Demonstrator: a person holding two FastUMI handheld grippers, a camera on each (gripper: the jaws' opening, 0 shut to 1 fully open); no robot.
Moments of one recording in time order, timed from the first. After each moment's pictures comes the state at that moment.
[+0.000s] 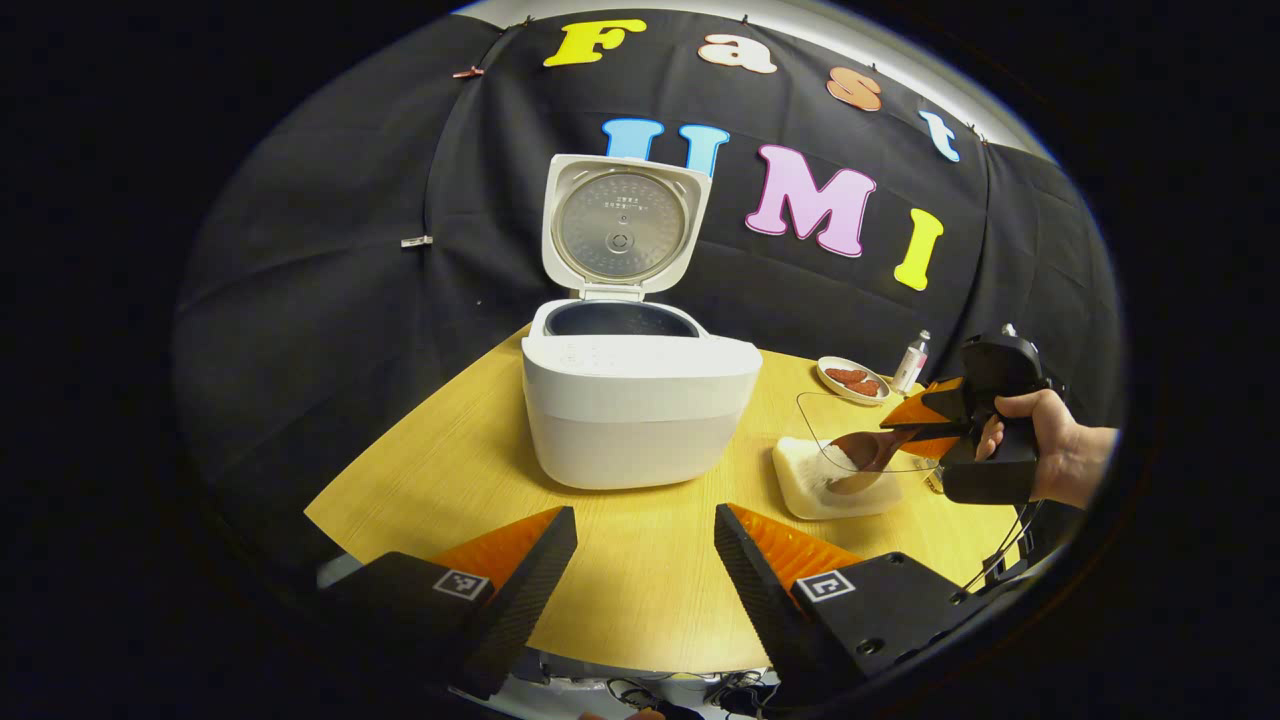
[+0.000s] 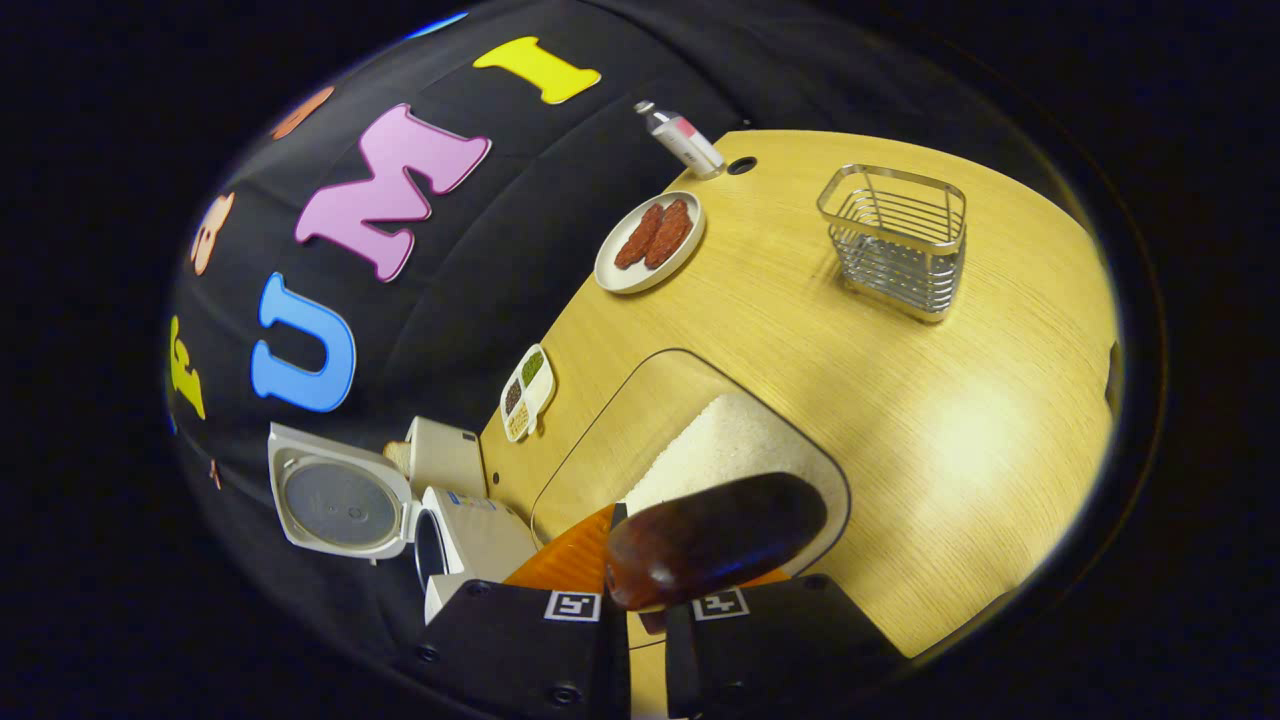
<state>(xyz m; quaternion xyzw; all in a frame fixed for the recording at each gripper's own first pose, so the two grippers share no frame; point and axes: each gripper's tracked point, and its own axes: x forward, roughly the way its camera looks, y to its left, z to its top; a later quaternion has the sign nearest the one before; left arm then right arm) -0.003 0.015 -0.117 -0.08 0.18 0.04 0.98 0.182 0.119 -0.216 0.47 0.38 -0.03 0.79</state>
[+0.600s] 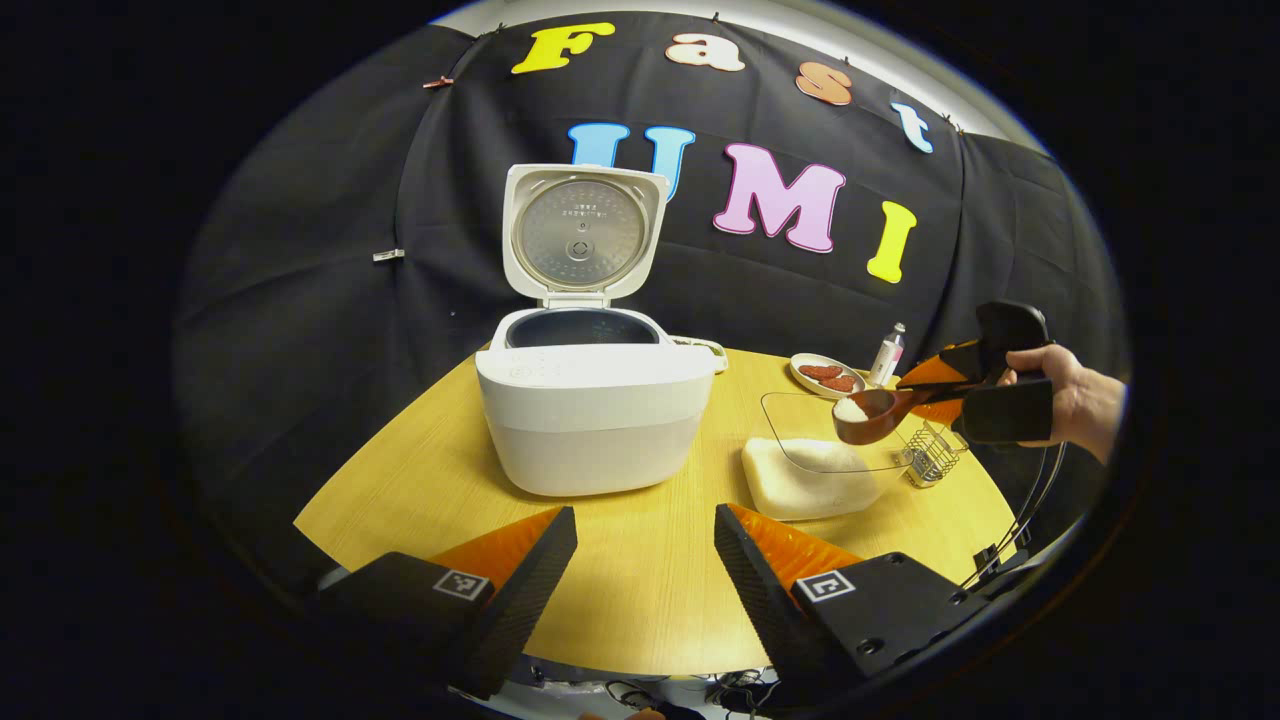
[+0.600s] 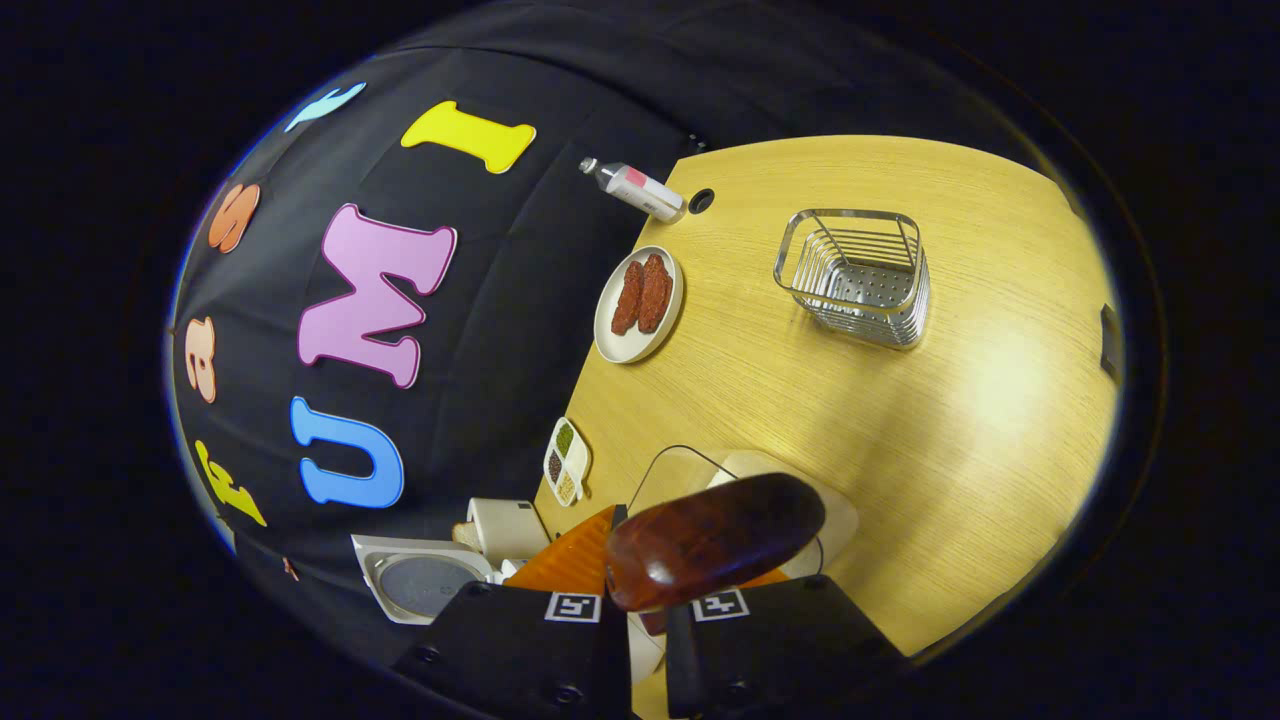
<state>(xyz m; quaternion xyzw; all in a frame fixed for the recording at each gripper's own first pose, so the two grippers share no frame) 0.000 -0.014 -0.108 -0.06 0.17 0.01 0.98 0.208 0.070 -0.164 0.57 0.34 -0.05 0.75</state>
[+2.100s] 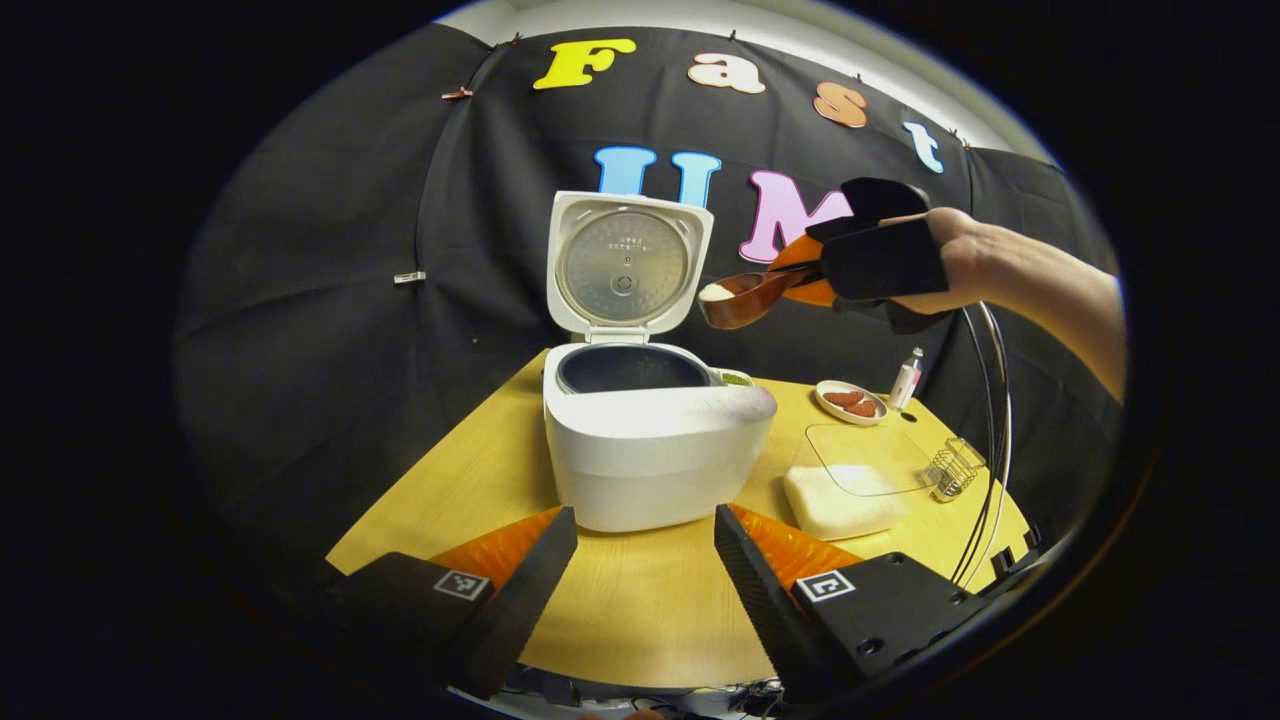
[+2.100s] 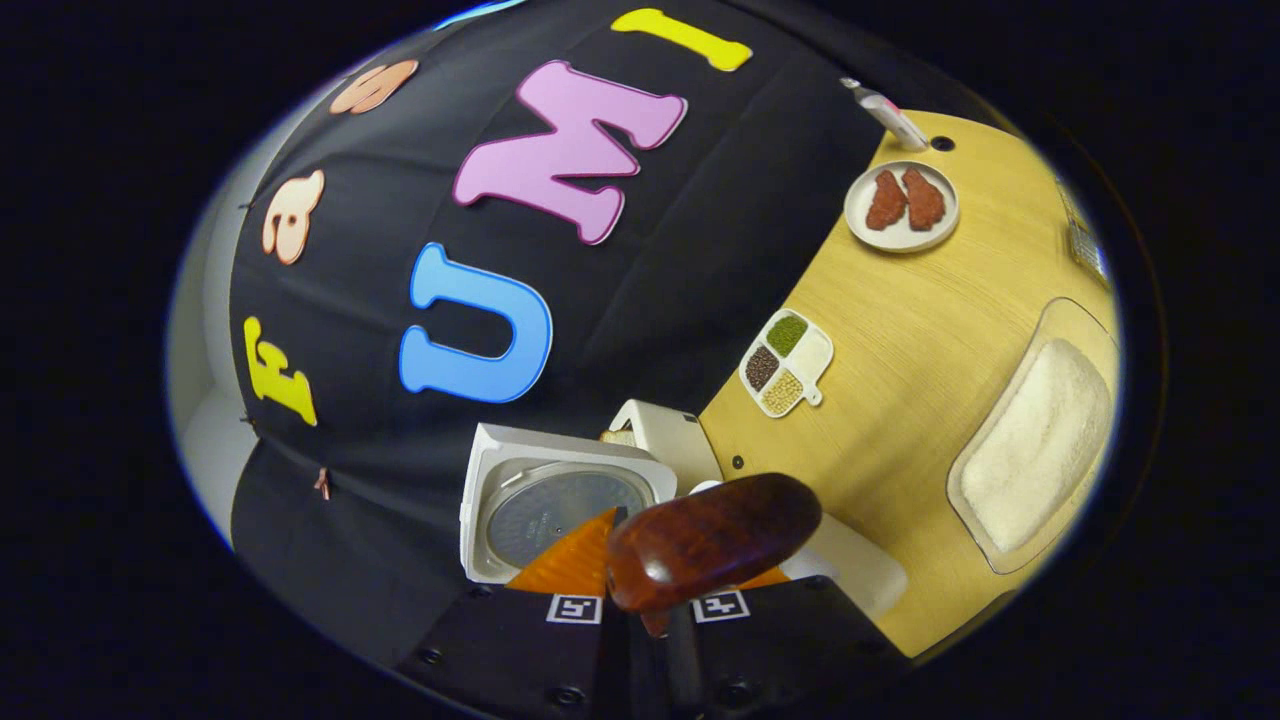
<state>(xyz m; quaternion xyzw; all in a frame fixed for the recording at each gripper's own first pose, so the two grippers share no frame) 0.006 0.065 -0.079 -0.06 0.13 0.02 0.99 0.263 0.347 -0.012 0.52 0.31 0.16 0.78</state>
